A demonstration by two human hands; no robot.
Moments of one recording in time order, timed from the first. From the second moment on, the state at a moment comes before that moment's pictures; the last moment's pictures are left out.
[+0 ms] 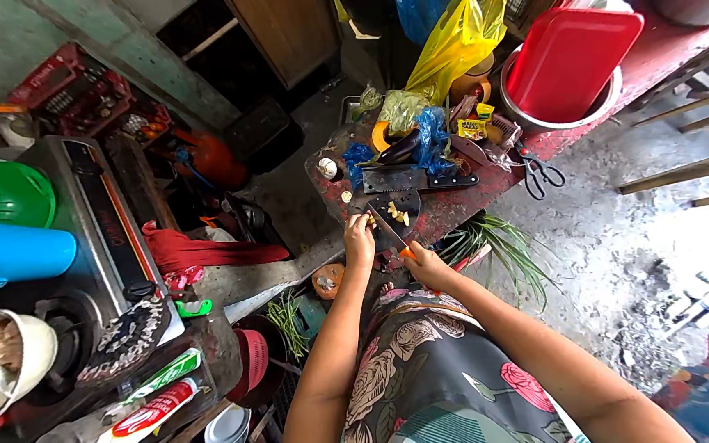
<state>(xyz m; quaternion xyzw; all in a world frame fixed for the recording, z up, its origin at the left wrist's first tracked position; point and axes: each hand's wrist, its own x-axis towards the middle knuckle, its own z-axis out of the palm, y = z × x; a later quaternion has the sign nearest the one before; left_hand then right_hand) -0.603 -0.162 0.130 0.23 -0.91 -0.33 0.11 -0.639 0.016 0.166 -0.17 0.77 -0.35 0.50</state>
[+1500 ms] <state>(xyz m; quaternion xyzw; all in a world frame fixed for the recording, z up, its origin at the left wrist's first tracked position) -0.613 -0.157 0.146 0.26 -0.92 -0.31 0.01 -0.617 0.003 0.198 -0.17 0.88 -0.11 0.42</state>
